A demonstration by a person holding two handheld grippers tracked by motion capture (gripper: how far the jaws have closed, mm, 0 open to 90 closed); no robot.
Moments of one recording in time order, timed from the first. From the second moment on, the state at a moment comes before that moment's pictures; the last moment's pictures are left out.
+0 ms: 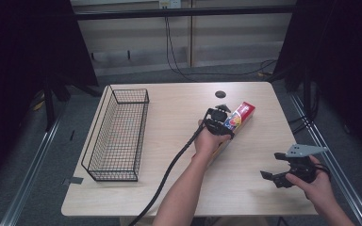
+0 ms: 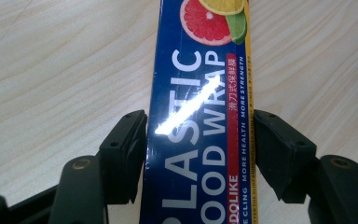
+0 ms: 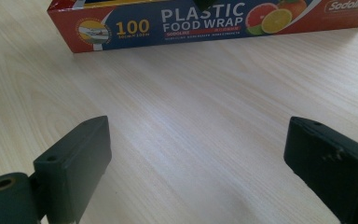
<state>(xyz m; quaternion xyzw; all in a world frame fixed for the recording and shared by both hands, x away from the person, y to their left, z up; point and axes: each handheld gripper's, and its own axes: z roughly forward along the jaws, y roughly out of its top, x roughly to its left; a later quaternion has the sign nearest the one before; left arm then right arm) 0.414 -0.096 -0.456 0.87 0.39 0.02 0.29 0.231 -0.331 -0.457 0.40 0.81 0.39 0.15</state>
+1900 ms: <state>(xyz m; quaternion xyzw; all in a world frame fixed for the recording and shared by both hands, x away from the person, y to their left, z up) 0.413 -0.061 -0.419 0.88 0.43 0.03 0.19 0.235 -0.326 -0.457 0.39 0.82 0.40 0.15</state>
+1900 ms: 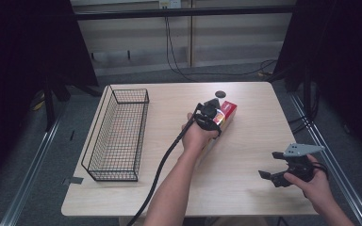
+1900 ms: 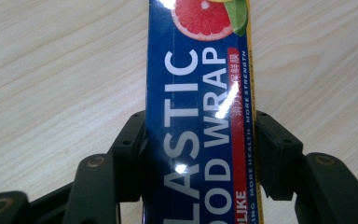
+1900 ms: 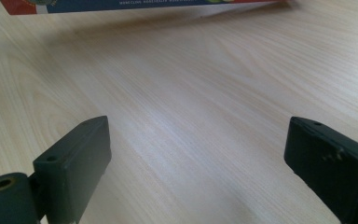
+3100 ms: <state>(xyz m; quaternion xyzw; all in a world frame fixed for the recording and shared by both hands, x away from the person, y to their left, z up) 0.414 -0.004 -0.373 0.85 0.49 0.06 0.19 0.236 -0.324 -0.456 0.39 0.82 0.40 0.15</state>
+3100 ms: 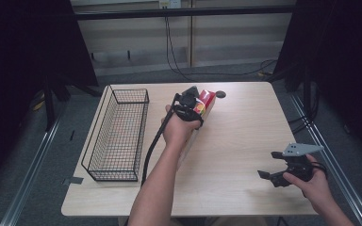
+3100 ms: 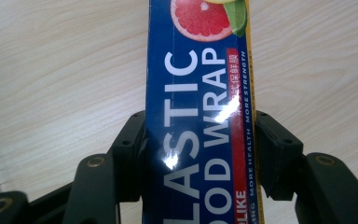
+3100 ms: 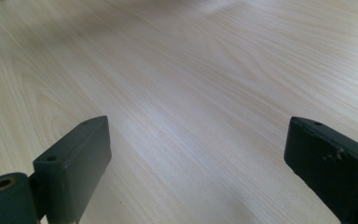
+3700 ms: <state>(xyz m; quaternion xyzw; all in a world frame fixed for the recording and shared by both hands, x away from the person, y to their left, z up) 0.416 0.020 -0.358 0.83 0.52 0.06 0.19 0.236 -0.323 -0.457 0.39 0.82 0.40 0.15</state>
